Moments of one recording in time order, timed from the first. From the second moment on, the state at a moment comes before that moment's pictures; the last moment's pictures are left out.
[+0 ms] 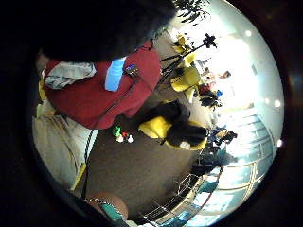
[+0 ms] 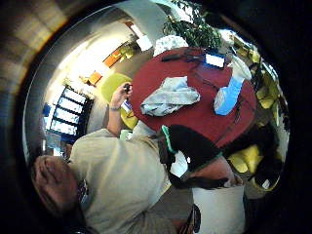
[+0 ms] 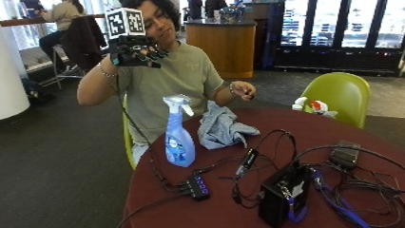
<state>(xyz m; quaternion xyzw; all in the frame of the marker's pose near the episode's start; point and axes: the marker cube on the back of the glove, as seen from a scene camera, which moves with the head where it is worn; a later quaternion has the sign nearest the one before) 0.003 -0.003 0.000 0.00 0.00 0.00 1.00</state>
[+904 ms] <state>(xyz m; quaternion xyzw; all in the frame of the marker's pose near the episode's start) 0.022 0.003 0.037 0.03 -0.17 0.10 0.98</state>
